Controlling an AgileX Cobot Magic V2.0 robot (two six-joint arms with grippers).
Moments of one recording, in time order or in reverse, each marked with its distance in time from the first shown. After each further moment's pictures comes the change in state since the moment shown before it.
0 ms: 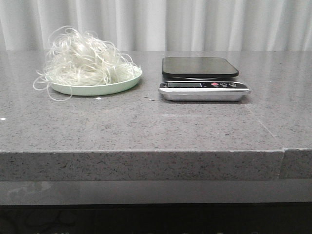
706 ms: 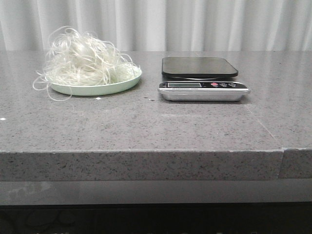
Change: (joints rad) left arm 0.000 0.000 0.000 0.000 0.000 0.000; right arm -0.539 -0.542 0.737 0.000 -0.637 0.000
